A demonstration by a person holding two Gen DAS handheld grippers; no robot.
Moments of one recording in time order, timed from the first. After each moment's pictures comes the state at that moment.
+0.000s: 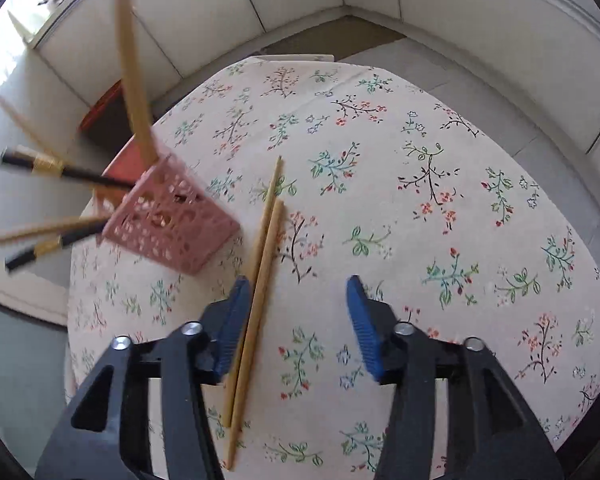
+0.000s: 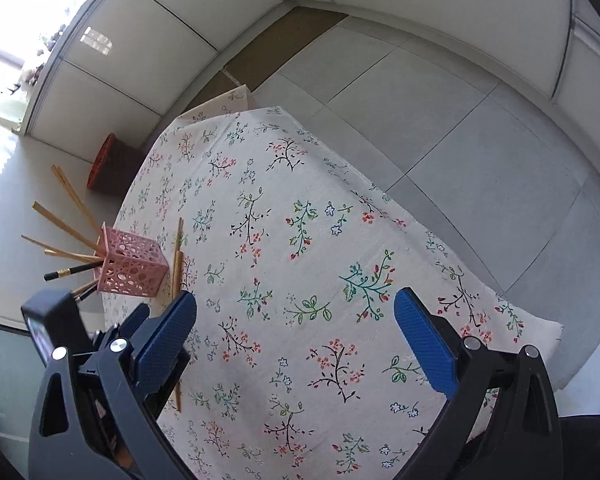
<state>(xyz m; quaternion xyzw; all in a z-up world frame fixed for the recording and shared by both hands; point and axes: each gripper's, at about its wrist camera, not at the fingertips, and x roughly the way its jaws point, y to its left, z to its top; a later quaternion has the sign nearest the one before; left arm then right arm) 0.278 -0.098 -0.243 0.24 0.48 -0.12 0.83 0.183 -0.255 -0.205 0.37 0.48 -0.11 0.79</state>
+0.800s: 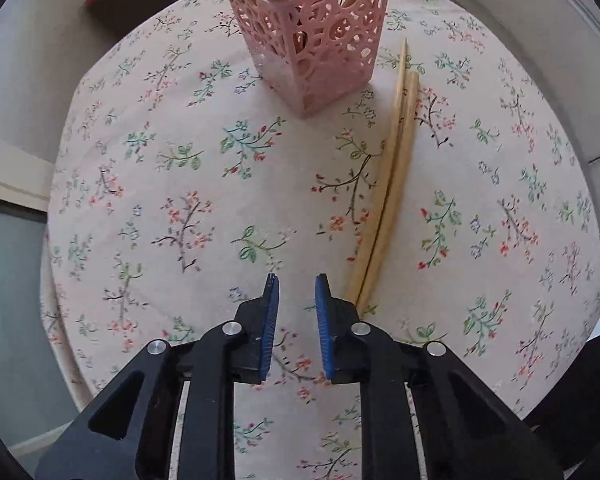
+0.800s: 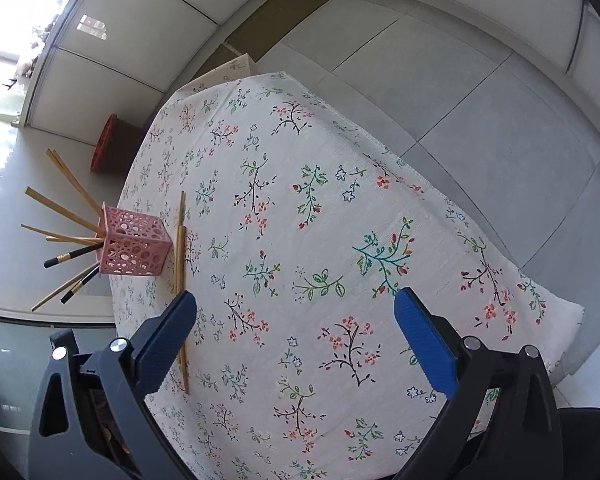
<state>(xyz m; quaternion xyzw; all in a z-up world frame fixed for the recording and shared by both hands) 0.304 0.062 -0.271 0.11 0.63 -0.12 0.76 0.191 -0.243 -0.220 0.37 0.51 -0.08 0.77</state>
